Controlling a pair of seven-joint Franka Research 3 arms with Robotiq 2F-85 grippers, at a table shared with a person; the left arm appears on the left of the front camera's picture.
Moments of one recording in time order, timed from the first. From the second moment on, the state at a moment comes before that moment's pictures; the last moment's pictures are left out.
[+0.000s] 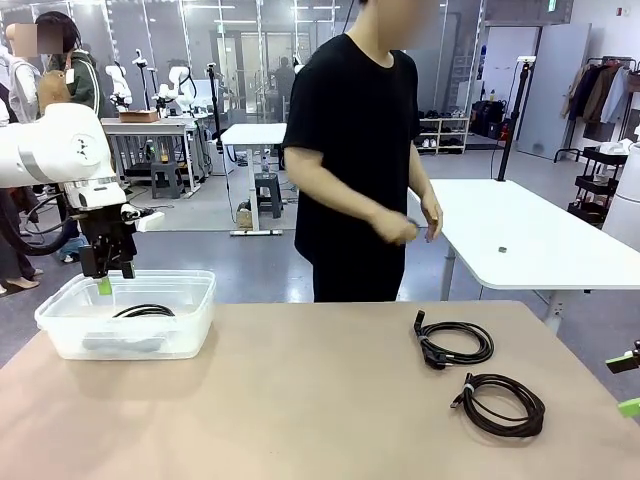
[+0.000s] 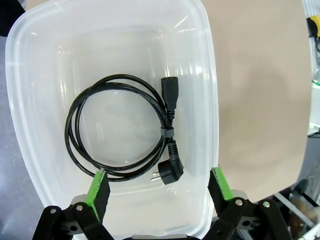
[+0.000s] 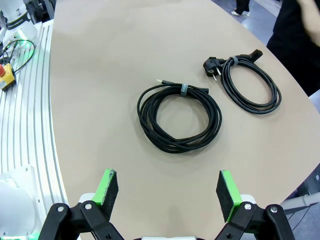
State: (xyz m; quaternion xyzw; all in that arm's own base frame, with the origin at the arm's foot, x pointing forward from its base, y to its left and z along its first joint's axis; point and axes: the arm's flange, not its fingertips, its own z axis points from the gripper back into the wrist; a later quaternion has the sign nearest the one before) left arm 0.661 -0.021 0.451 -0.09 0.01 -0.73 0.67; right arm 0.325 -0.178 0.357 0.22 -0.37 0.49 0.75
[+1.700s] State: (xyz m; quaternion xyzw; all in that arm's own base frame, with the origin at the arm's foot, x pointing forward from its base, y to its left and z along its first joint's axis) left arm 0.522 0.067 0.522 -0.15 -0.14 -0.56 0.80; right arm 0.325 -0.178 0.357 0.22 -0.37 0.50 0.75
